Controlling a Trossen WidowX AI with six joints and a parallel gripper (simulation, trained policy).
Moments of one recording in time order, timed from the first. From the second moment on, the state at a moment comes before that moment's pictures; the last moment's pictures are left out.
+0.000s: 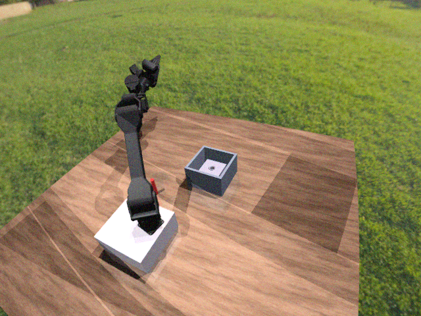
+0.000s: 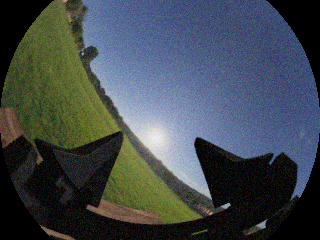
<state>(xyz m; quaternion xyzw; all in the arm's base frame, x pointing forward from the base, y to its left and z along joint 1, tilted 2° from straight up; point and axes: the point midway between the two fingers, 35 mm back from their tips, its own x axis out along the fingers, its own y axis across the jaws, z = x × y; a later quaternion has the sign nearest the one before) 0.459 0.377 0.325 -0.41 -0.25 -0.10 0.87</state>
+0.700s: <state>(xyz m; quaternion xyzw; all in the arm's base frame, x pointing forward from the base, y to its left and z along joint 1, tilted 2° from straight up) 0.404 0.467 0.324 -0.30 -0.22 0.17 0.92</state>
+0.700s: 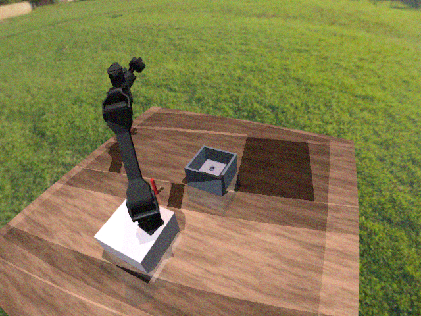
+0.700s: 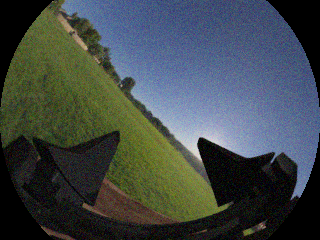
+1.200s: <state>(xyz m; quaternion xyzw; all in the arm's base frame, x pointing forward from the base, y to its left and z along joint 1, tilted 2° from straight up) 0.357 0.485 0.276 -0.19 -0.04 0.33 0.92</state>
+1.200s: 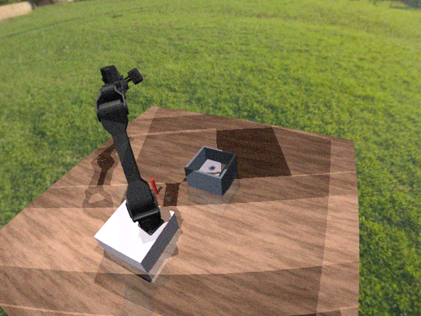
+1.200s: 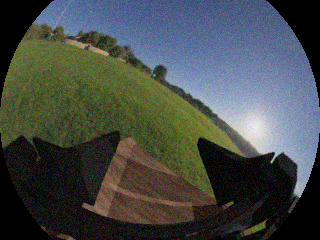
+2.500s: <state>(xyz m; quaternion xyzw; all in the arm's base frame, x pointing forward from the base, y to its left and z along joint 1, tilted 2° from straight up) 0.268 0.315 0.136 0.09 0.52 0.15 0.84</state>
